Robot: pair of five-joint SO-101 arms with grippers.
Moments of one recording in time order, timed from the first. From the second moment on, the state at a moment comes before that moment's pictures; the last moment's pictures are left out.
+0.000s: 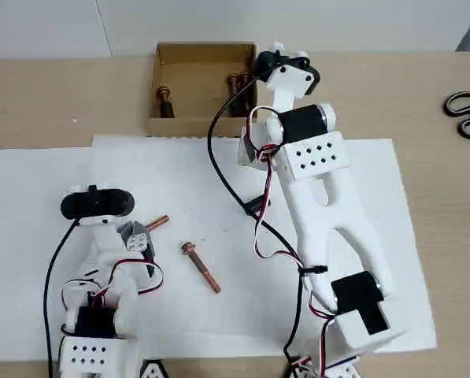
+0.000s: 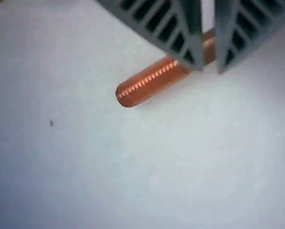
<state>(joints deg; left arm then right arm) -1.8 -85.2 91.2 46.2 15.4 -21.3 4.9 -15.7 87.1 -26.6</state>
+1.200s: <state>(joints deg) -1.8 -85.2 91.2 46.2 15.4 -25.8 18.2 -15.7 89.5 -37.1</state>
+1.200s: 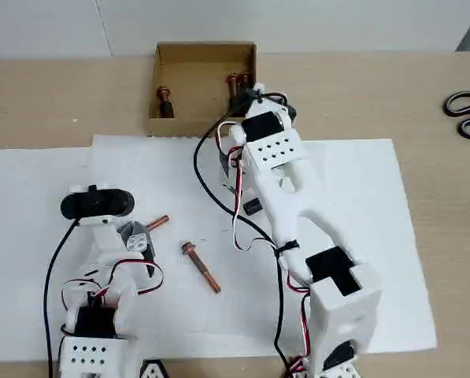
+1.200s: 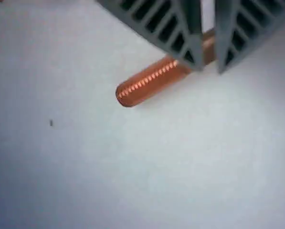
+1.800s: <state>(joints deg) -1.8 -85.2 91.2 46.2 15.4 -25.9 26.4 -15.7 86.8 -37.3</state>
